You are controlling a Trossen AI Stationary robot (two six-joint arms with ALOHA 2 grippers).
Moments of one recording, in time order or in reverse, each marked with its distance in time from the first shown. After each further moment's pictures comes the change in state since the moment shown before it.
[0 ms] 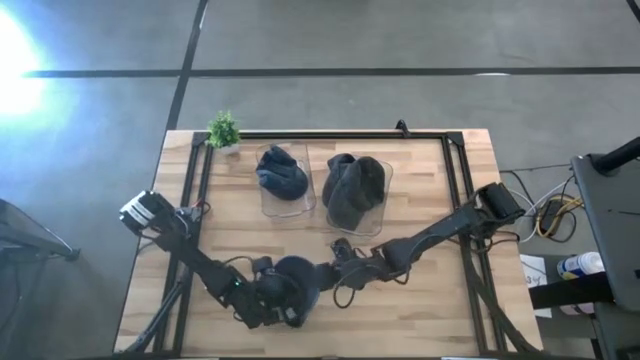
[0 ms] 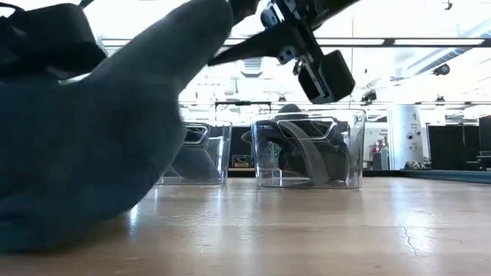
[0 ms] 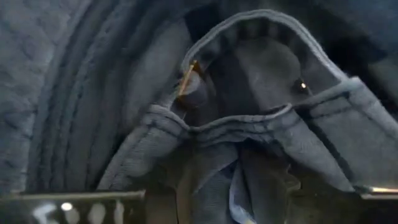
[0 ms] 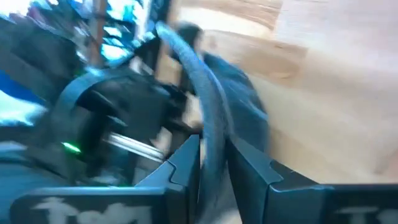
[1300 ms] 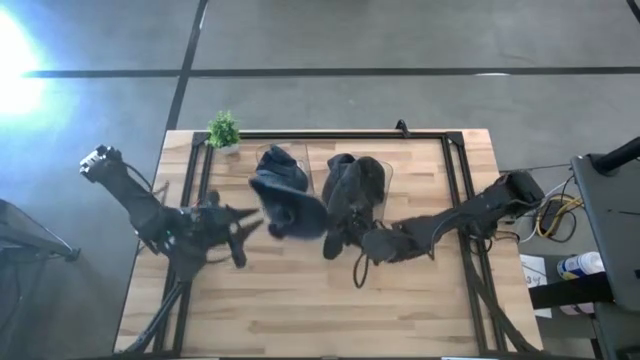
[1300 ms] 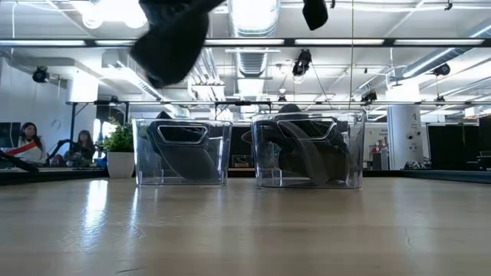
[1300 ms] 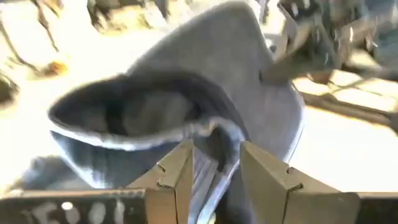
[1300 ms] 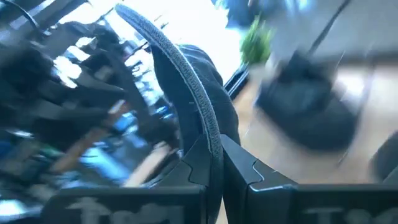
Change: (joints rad) left arm 0.017 -0.750 0.176 -0.590 -0.546 0.144; right arm -0.037 -0.206 0.063 -0.034 0.507 -0.625
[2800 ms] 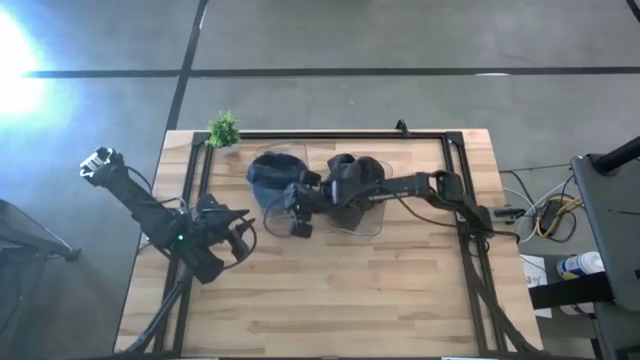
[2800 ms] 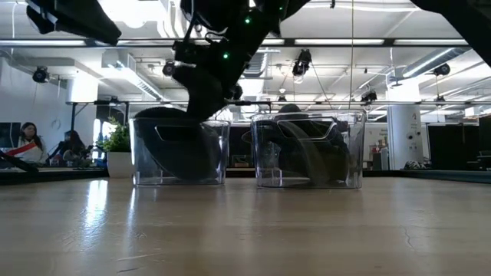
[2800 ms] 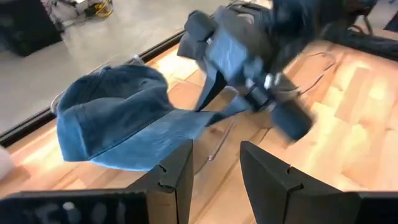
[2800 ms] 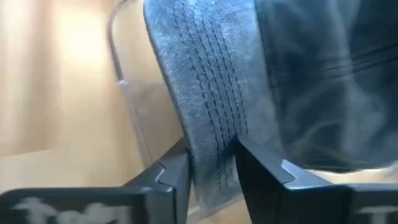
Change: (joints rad) left arm 0.028 0.030 -0.045 -0.437 0.074 -0.478; right arm -0.367 0.558 0.589 -0.647 -0.499 -0.941
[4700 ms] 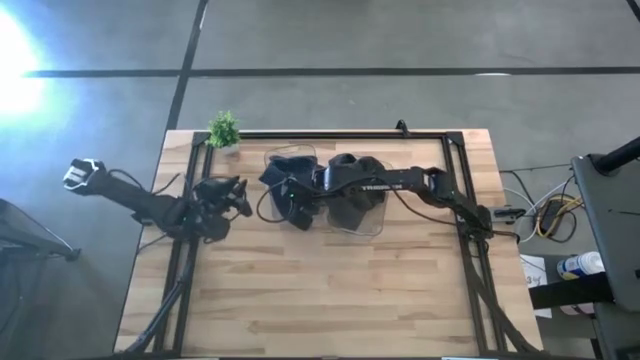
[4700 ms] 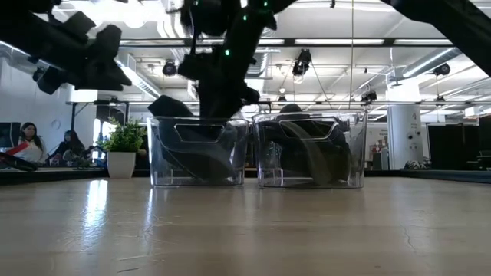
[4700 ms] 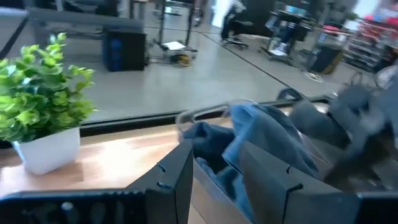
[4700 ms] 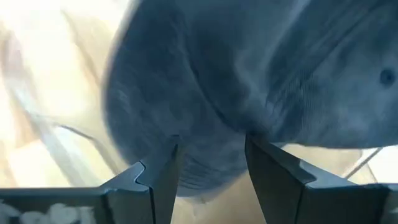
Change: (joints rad) left arm 0.329 -0.311 -0.498 0.545 -0.259 0.121; right arm -0.074 0.045 0.237 -0.382 -0.165 0.298
